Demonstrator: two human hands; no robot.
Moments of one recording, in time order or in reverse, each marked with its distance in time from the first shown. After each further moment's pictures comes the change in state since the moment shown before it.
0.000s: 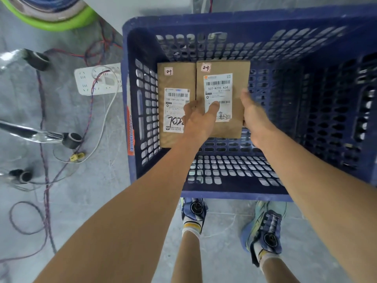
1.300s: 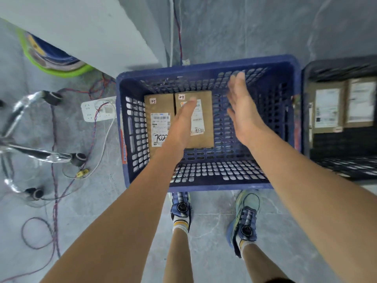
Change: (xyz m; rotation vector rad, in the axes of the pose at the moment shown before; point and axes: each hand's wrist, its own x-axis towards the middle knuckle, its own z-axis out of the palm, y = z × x) left_hand -0.104 0.090 -0.014 -0.373 -0.063 0.022; right_hand -0.109 -0.092 -0.065 0.248 -0.058 -0.239
